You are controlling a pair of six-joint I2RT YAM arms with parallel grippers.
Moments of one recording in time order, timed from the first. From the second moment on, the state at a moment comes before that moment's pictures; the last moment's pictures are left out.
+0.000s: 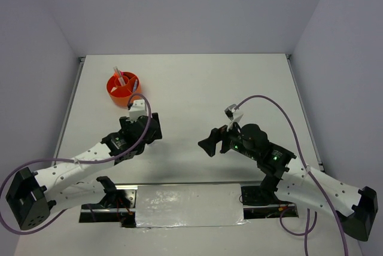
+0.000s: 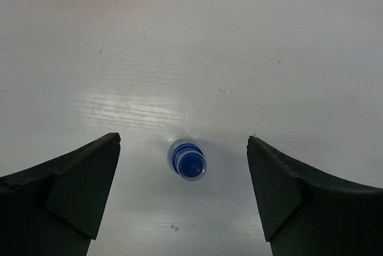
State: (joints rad) left arm -0.81 1.02 0.68 -0.46 -0.67 -0.70; right arm 0.88 0.68 0.51 -0.14 0.01 0.47
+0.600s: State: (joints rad) left arm -0.81 1.02 0.66 -0.50 -0.69 -0.80; right arm 0.88 0.70 0.51 -0.14 -0.03 0.49
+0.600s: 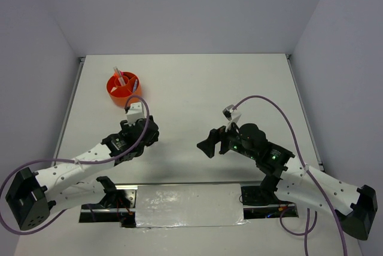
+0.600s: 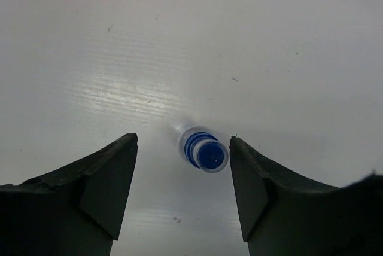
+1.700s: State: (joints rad) left arm -0.54 1.18 1.07 -0.66 -0.69 -0.71; right arm 0.88 0.71 0.54 -0.18 -0.04 0.46
